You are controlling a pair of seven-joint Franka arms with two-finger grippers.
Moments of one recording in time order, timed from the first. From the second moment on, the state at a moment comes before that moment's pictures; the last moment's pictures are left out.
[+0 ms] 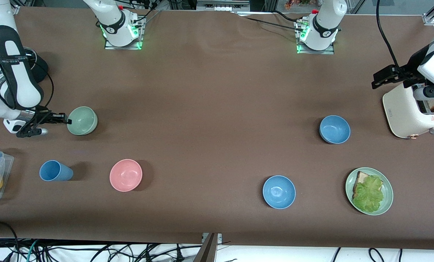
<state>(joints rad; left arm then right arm) -0.07 0.03 0.04 -1.54 -0.03 1.44 -0.11 -0.23 0.44 -0.14 -2.05 0.31 2.24 -0.65</state>
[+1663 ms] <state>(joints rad) 0.08 0.13 0.06 -1.54 -0.03 1.45 0.02 0.15 0.39 0.13 -1.74 0.30 2.01 0.38</state>
